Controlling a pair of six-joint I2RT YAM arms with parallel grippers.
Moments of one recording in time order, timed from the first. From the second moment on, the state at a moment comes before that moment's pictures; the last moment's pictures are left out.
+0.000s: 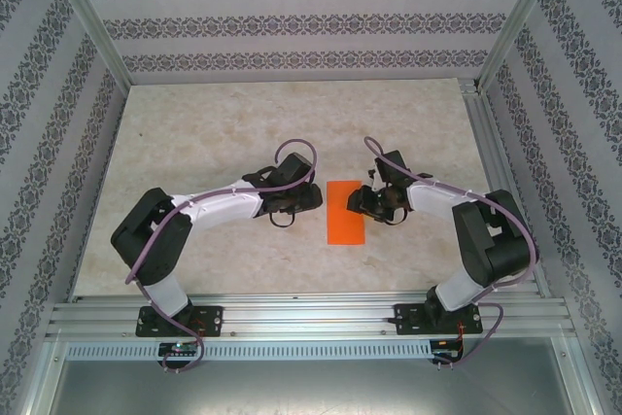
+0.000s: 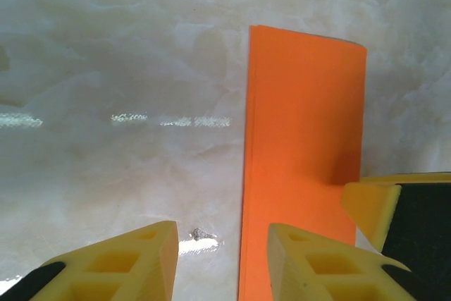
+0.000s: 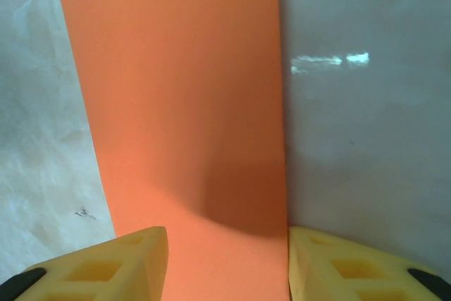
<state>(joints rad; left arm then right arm) -0.78 1.71 1.06 -0.30 0.06 -0.95 0.36 1.60 0.77 -0.35 -0.40 0.57</state>
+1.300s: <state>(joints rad) -0.58 1.48 0.79 -0.29 0.05 -0.95 0.84 1.28 0.64 -0.62 0.09 -0.71</state>
